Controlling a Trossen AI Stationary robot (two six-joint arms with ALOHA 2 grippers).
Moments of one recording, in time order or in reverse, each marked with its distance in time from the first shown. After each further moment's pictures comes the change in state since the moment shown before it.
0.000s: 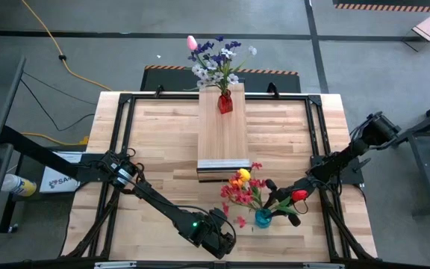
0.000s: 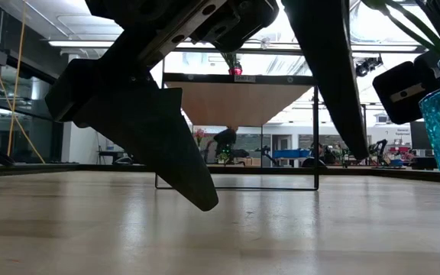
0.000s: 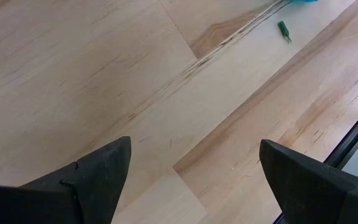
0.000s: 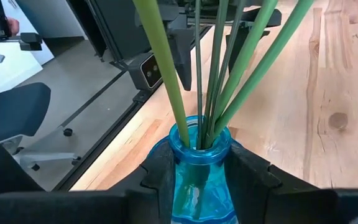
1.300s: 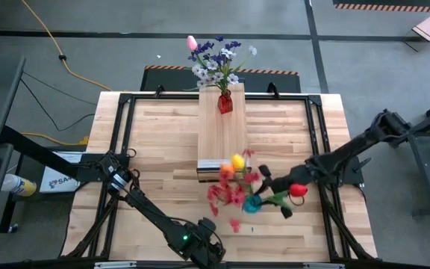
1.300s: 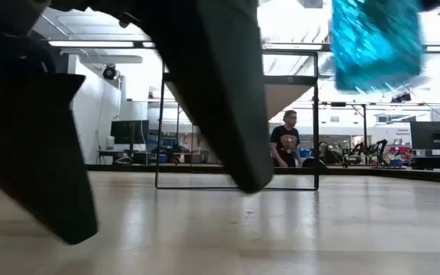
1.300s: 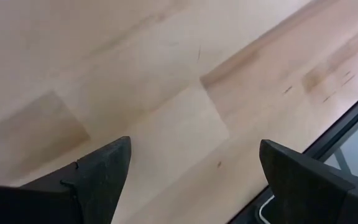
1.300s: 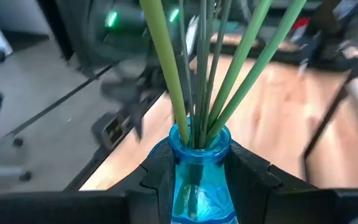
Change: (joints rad) left arm -0.099 0.000 0.000 -0.080 0.016 -0.165; right arm -0.126 -0.208 0.300 -0.479 0.001 -0.186
